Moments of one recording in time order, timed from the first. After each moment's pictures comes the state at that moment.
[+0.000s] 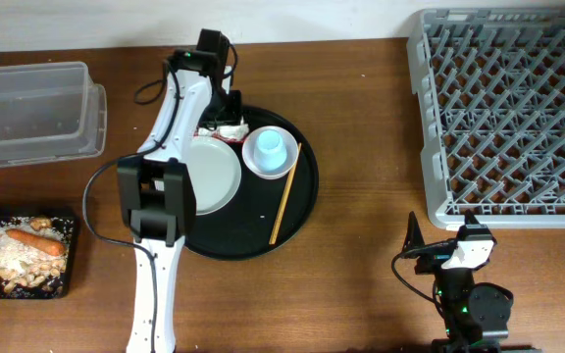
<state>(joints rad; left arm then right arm) -0.20 2.58 2.40 -1.20 0.05 -0.19 -0.01 0.01 0.01 -0.07 -0.02 0.04</state>
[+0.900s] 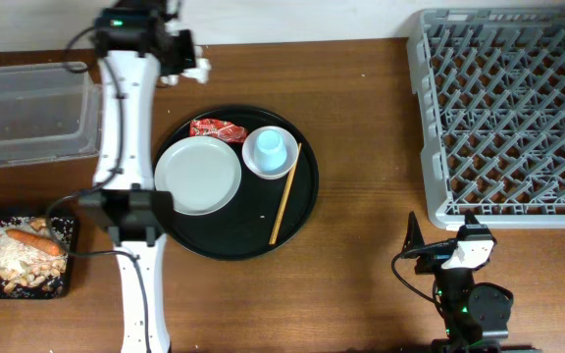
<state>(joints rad) -0.07 2.54 2.91 -1.43 0.01 -0.20 -0.01 0.01 0.01 -0.07 -0.02 0.04</state>
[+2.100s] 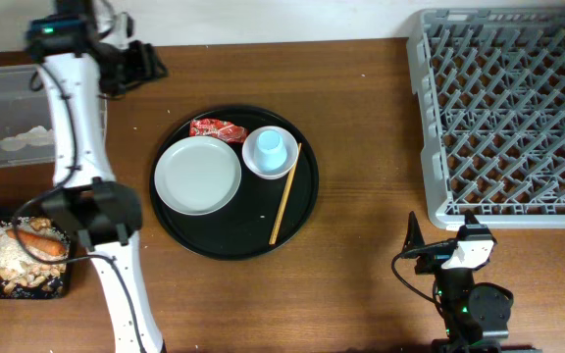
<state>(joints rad) 0.11 2.53 2.82 -1.47 0.33 -0.12 -0.01 0.01 0.01 -0.07 -0.02 0.04</state>
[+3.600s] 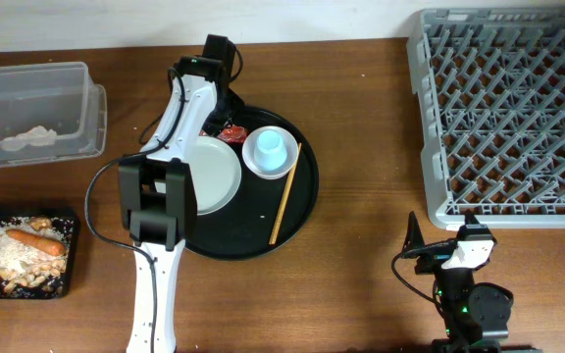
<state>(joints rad) -0.22 2.53 2.28 -1.11 -0.08 -1.00 -0.01 0.01 0.01 -0.07 -0.02 0.04</state>
